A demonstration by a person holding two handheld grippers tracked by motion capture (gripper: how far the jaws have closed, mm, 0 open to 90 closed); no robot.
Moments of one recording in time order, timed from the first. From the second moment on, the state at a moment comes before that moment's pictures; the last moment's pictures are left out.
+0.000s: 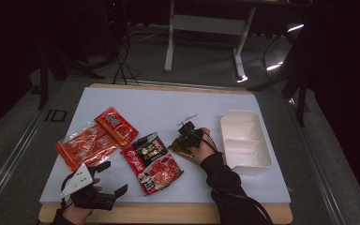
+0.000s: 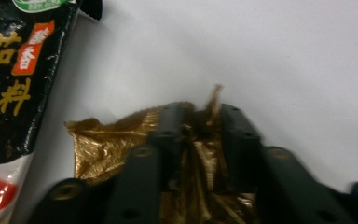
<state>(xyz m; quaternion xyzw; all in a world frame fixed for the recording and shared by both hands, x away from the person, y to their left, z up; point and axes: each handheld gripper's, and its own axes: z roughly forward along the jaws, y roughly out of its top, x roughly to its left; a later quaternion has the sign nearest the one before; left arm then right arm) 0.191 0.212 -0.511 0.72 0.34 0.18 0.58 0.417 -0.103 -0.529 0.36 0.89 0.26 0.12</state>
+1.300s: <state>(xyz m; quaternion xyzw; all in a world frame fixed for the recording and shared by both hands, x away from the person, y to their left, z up) 0.192 0.212 -0.512 0.72 0.34 0.19 0.57 0.385 -0.147 -0.414 0.35 0.82 0.44 0.13</state>
